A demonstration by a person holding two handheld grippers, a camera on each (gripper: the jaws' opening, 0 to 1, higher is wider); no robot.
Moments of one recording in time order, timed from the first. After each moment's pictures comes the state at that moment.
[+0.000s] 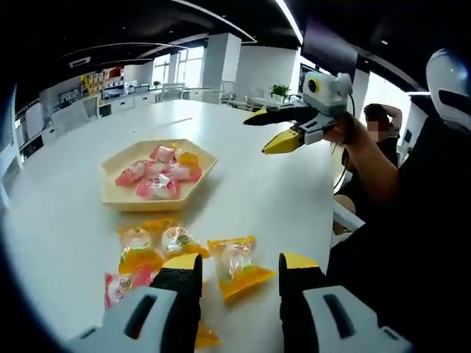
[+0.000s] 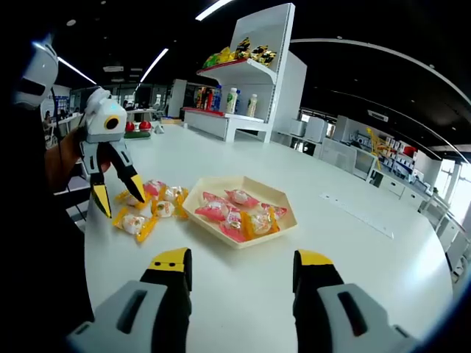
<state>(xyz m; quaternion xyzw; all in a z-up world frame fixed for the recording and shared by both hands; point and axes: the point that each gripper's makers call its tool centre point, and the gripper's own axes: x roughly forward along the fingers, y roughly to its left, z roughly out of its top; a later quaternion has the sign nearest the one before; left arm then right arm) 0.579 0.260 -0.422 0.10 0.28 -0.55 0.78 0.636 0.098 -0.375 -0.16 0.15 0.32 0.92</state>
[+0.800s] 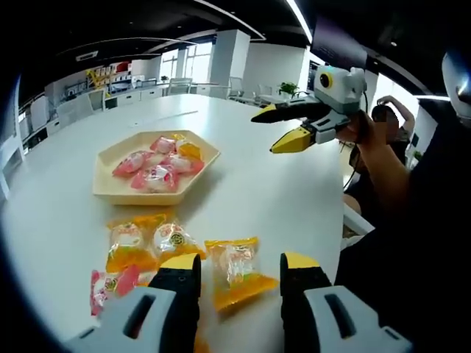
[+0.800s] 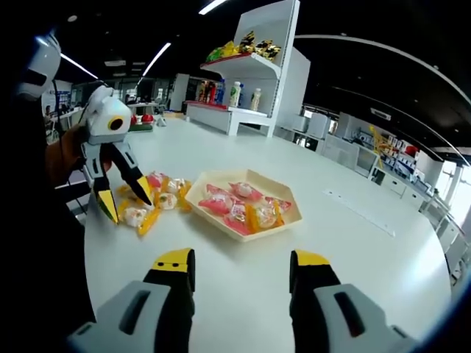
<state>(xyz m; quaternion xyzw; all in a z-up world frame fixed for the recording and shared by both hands) 0.580 0.247 -0.437 0.10 0.30 -0.53 0.79 0.630 0.105 -0.383 -0.17 0.17 0.32 0.92</state>
